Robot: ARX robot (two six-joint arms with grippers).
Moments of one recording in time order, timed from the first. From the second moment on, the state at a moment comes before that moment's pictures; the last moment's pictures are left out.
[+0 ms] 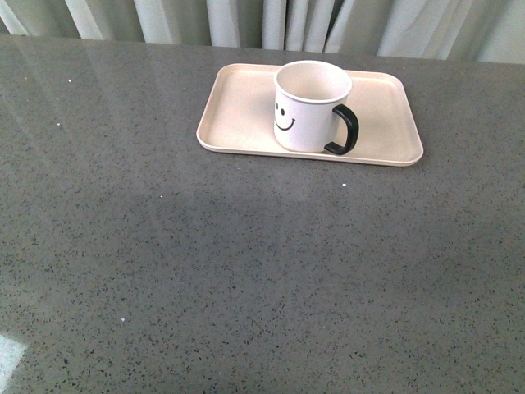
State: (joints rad) left arm 0.00 0.02 0.01 0.00 0.00 -0.01; right arm 0.00 0.00 0.02 0.00 0.00 -0.01
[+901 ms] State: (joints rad) left arm 0.00 0.02 0.01 0.00 0.00 0.00; right arm -0.09 1.31 0.80 -0.09 -0.29 -0.24
